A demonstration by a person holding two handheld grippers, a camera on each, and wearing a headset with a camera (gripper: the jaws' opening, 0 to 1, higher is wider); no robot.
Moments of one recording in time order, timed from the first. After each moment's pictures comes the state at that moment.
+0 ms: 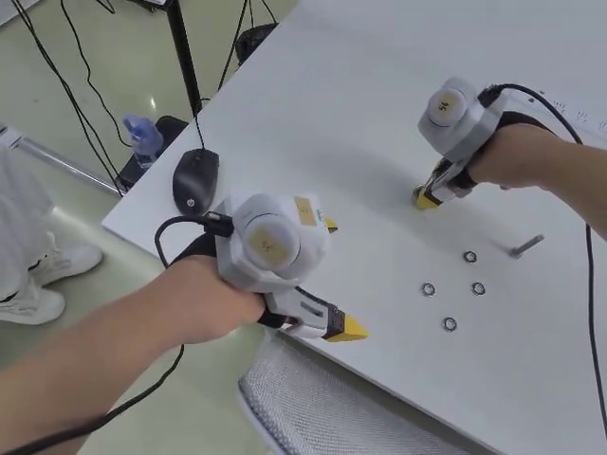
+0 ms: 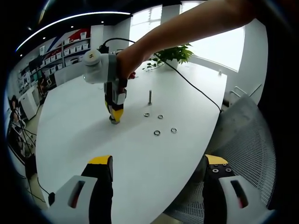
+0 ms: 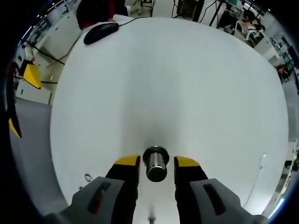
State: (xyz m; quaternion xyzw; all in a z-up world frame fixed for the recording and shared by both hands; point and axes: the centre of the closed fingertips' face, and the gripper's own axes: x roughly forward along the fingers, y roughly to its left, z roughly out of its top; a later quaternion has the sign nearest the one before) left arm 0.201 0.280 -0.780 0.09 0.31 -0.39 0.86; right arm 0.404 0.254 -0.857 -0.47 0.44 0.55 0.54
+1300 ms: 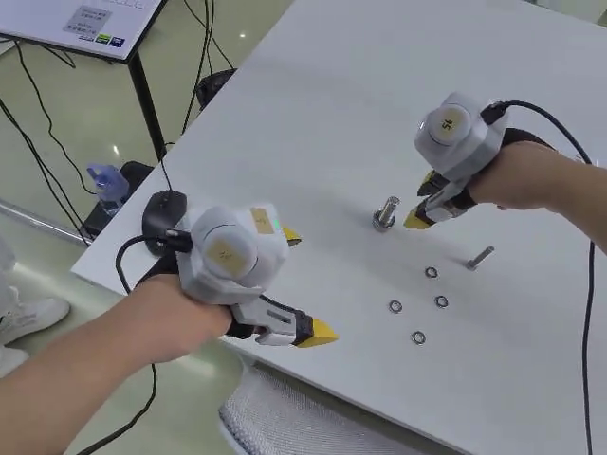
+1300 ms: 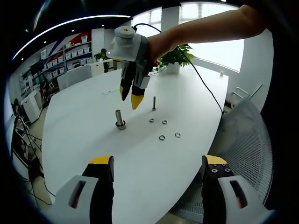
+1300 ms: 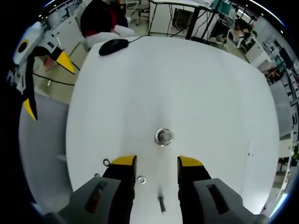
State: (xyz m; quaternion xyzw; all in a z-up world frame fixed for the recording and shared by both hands) left arm 0.209 0.289 -0.758 0.10 0.30 -0.38 0.87; right arm 0.383 0.218 -0.792 -0.45 0.40 0.55 0.58
